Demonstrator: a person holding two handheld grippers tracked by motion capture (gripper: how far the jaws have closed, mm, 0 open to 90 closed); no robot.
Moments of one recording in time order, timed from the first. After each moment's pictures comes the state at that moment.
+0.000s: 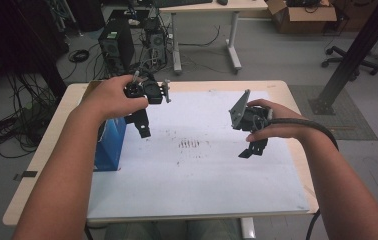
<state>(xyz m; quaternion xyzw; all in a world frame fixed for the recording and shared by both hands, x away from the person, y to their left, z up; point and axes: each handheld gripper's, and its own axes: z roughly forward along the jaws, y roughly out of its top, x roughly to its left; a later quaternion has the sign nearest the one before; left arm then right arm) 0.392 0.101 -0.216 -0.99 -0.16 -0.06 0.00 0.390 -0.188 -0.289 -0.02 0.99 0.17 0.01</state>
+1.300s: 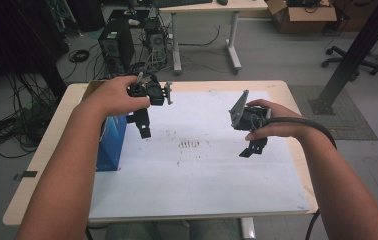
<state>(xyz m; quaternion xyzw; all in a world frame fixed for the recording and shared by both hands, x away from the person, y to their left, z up) 0.404 0.098 -0.225 -0.99 -0.13 -0.03 0.02 0.400 -0.191 -0.298 -0.01 0.99 0.15 0.00</state>
